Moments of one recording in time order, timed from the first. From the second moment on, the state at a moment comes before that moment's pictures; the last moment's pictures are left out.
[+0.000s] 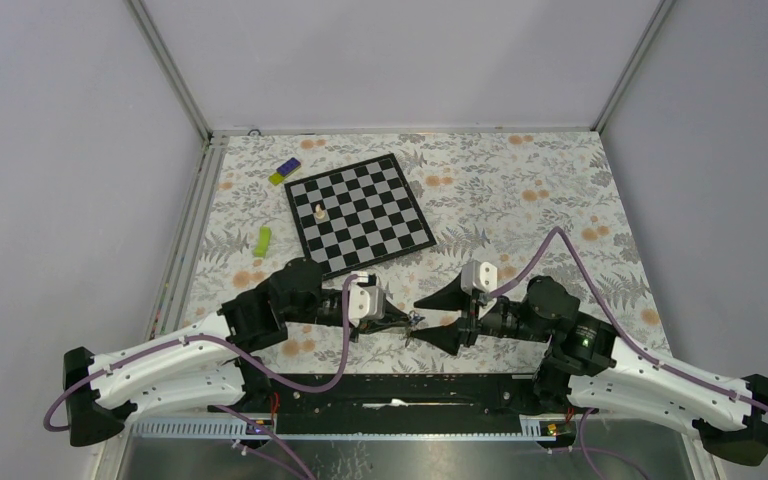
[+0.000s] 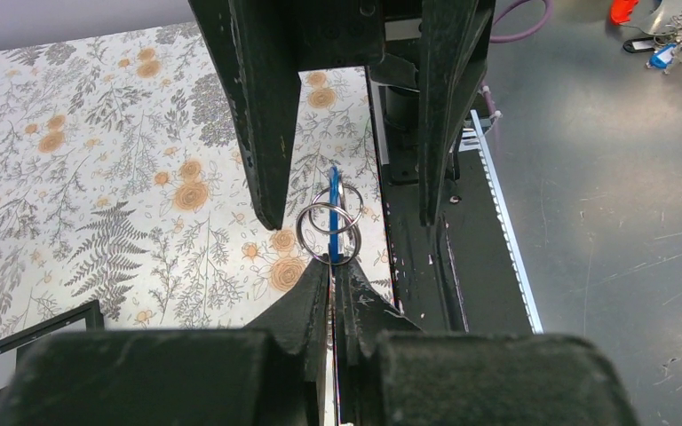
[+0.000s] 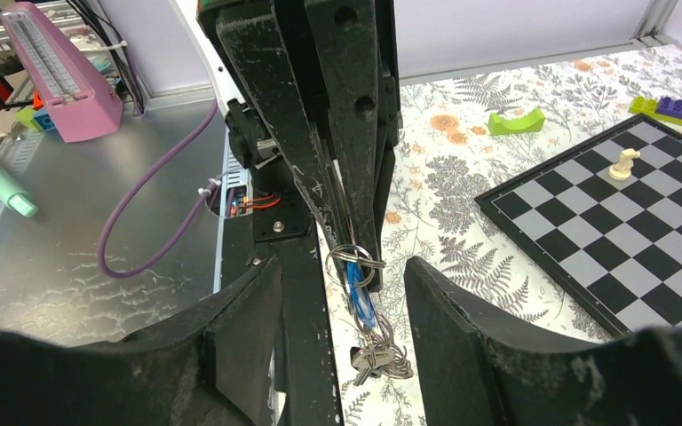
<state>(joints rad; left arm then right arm) -1.10 0.84 0.72 -0.08 0.52 0.21 1.13 0.60 0.60 -0.01 -0.30 0.08</state>
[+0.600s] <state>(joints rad) -1.10 0.84 0.72 -0.09 0.50 0.21 1.13 0.62 0.57 -0.02 -0.27 0.08</state>
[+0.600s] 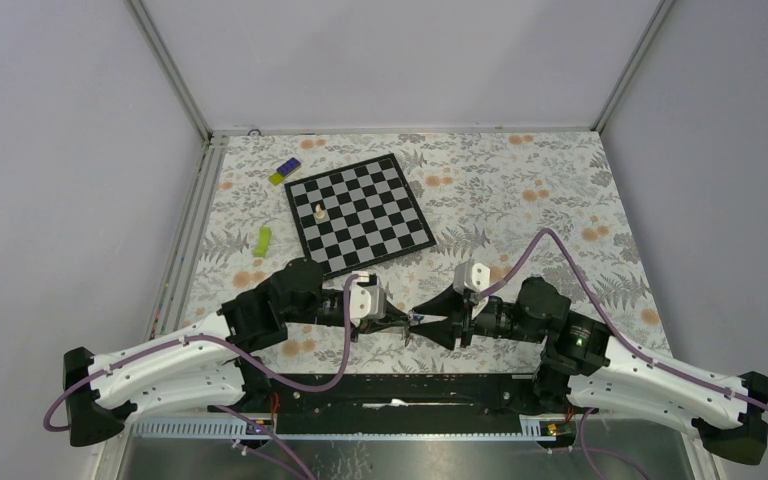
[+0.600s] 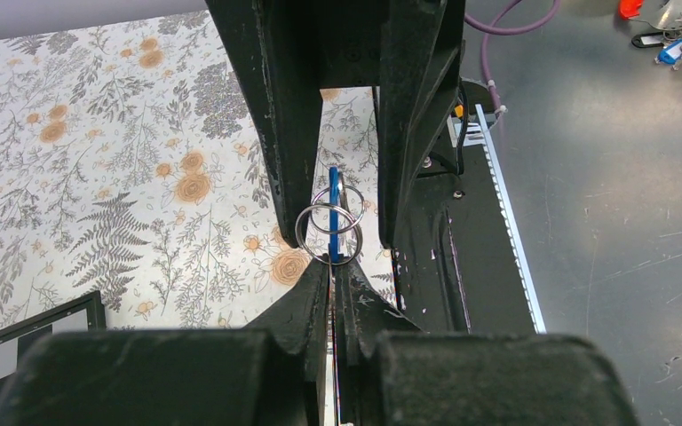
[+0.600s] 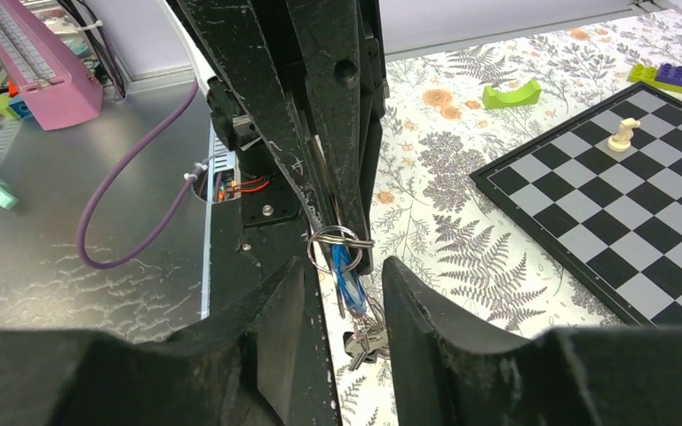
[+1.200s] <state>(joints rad) -1.10 0.83 0.72 -0.10 0.50 0.21 1.13 0.59 0.56 -0.01 -0.26 0.09</state>
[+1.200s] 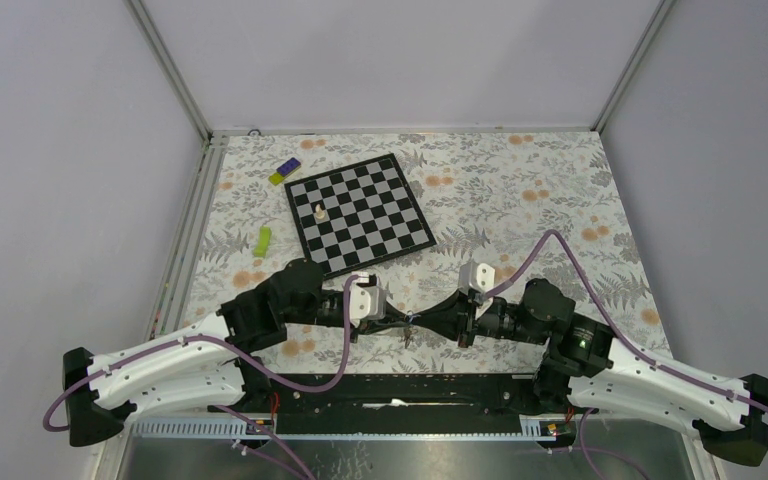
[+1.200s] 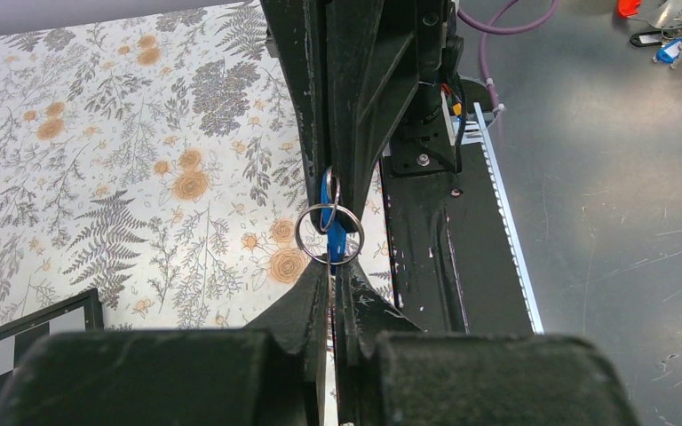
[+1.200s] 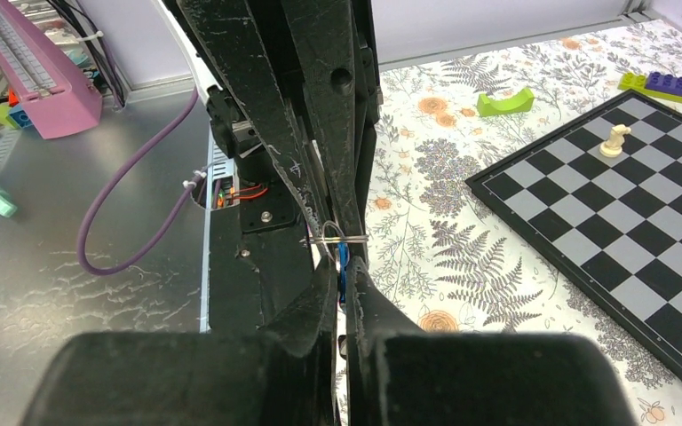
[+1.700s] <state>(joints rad) -1.10 0.83 0.69 -0.02 0.50 0.18 1.13 0.72 0.84 -0.34 -0.28 -0.09</state>
